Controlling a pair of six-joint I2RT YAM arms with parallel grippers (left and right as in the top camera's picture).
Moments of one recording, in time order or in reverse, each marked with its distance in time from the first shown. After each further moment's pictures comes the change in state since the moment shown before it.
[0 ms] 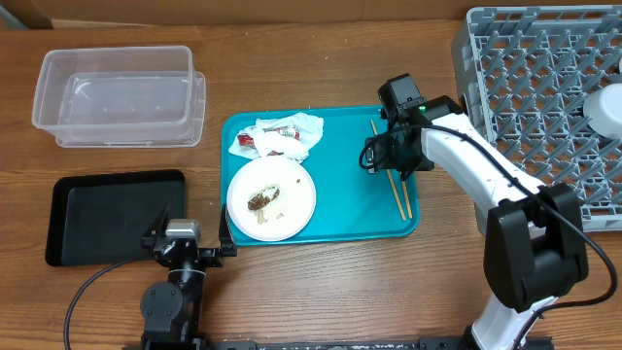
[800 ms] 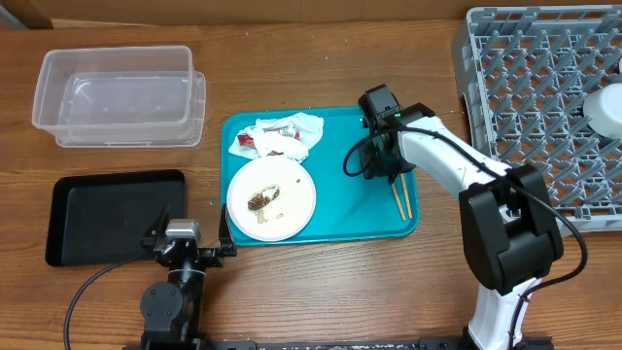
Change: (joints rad) left arm 0.000 0.000 0.000 0.000 0.000 0.000; right arm 0.059 0.114 0.000 0.089 0.053 -0.061
